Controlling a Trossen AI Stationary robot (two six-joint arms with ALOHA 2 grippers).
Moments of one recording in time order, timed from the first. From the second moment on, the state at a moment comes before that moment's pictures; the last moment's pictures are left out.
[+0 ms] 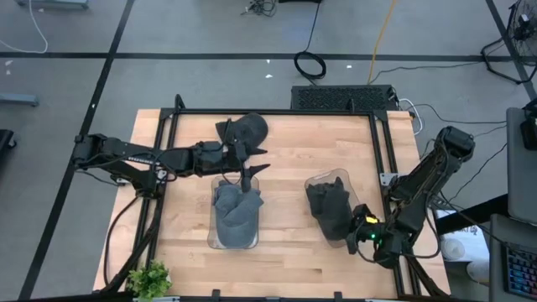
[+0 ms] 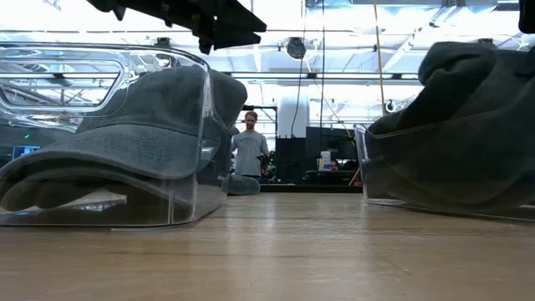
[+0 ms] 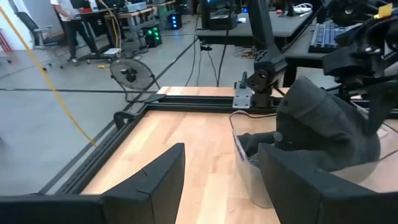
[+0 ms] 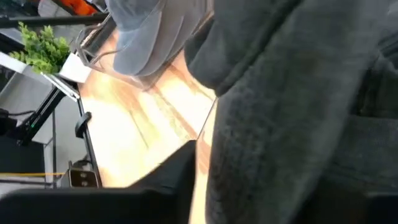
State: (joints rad) left arm 0.00 1.33 0.84 0.32 -0.22 0.05; right arm 1.01 1.25 0.63 -0.43 0.86 1.72
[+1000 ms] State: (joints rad) left arm 0.00 1.33 0.84 0.32 -0.24 0.07; right arm 0.84 0.63 0.63 -0.71 1.29 1.24
